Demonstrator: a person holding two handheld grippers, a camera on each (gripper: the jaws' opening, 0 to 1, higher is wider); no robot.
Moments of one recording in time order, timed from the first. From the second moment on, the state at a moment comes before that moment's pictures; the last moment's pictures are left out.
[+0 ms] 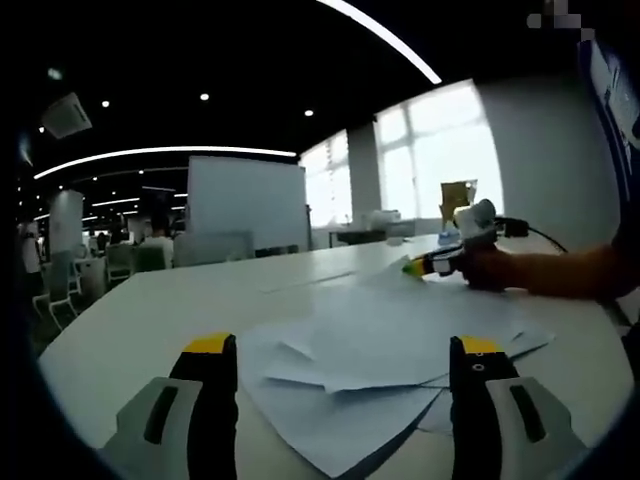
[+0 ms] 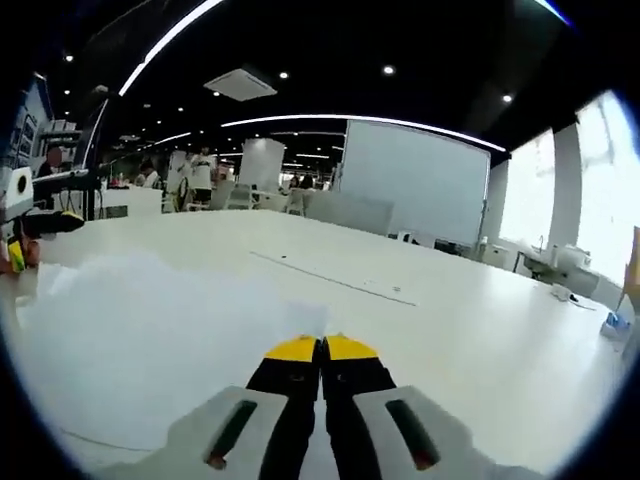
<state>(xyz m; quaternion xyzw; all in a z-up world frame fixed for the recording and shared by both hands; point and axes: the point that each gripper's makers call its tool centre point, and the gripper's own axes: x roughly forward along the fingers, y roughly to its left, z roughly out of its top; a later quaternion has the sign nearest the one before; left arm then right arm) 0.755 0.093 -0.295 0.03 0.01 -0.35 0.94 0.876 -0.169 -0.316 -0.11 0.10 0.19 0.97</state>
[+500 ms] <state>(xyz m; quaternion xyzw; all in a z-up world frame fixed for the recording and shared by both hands) 0.754 0.090 -0.297 0.04 0.02 -0.36 0.93 0.865 -0.167 -0.283 -0.13 0.03 0.19 0.97</state>
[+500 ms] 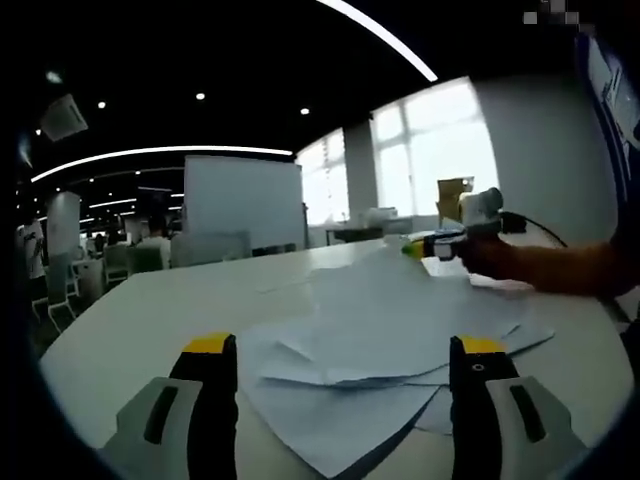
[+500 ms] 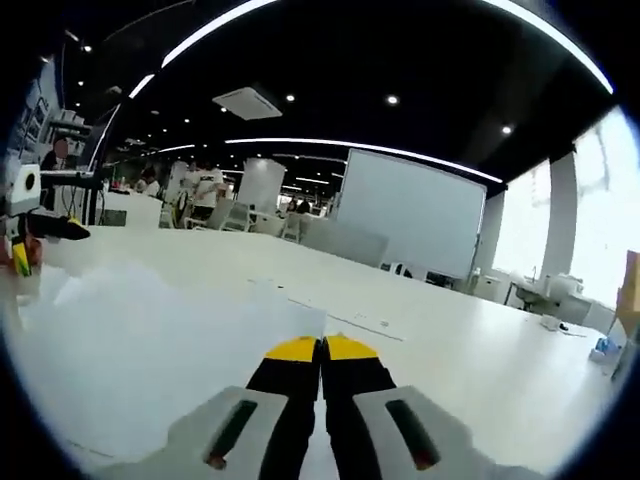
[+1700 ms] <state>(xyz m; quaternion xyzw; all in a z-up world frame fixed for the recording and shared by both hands) 0.754 0.093 -0.298 0.04 0.02 -0.35 0.94 0.853 -0.159 -0.234 -0.11 -0.05 0.21 0.97</state>
